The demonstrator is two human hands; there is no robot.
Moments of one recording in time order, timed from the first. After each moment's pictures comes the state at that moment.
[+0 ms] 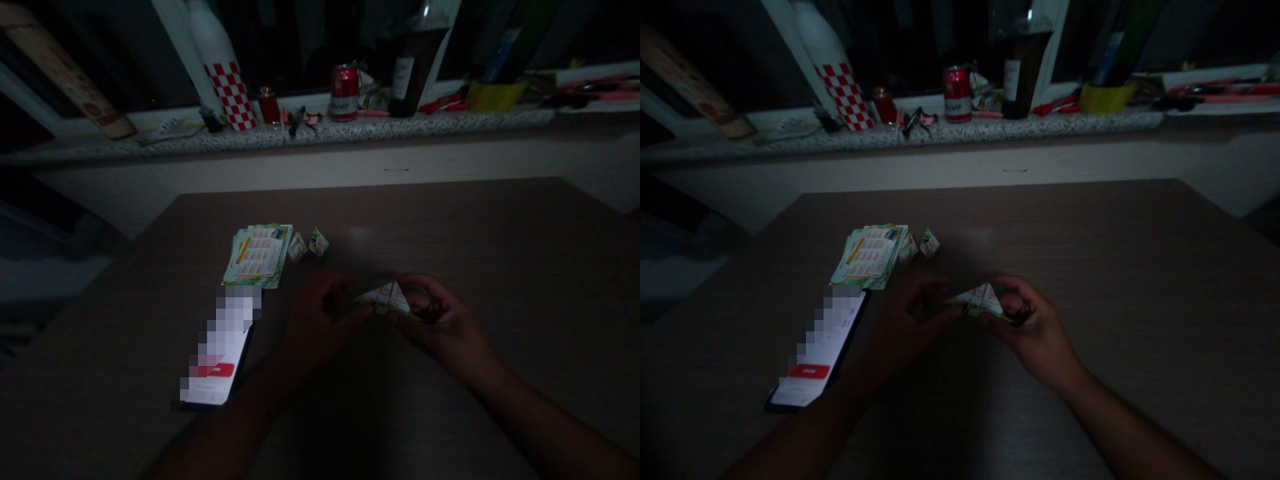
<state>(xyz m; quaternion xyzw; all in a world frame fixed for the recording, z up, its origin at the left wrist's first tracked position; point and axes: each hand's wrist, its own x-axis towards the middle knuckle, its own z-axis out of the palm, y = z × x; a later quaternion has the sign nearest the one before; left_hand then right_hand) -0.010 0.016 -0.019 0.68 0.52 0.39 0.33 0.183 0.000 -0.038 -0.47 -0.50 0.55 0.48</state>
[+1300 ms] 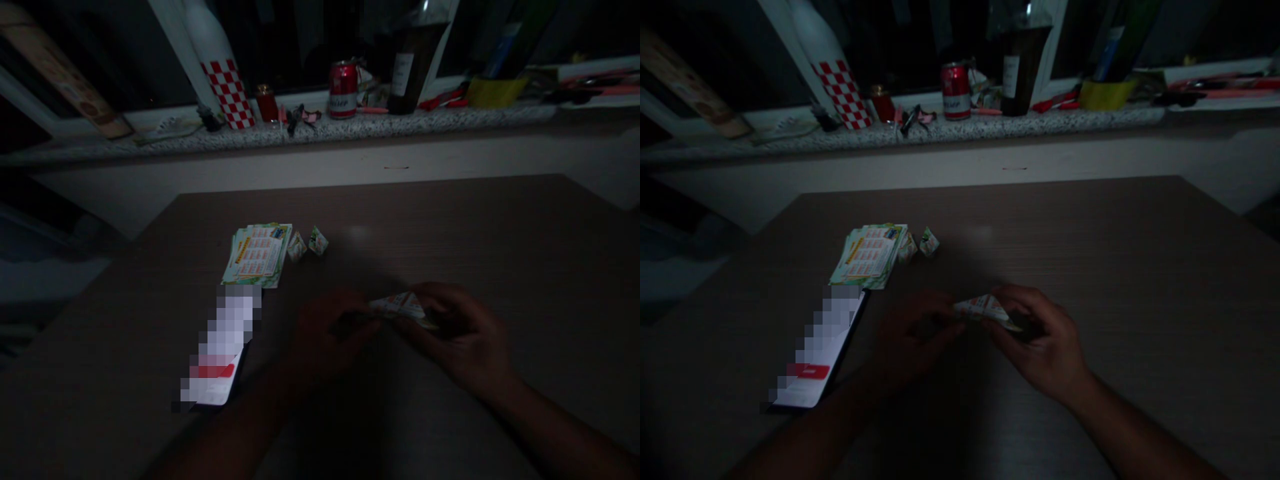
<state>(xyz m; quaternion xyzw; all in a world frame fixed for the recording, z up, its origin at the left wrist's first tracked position) -0.009 0.003 -0.022 0.75 0.45 0.41 0.28 0.193 -0.014 -0.043 -0.46 -0.65 0.29 0.53</state>
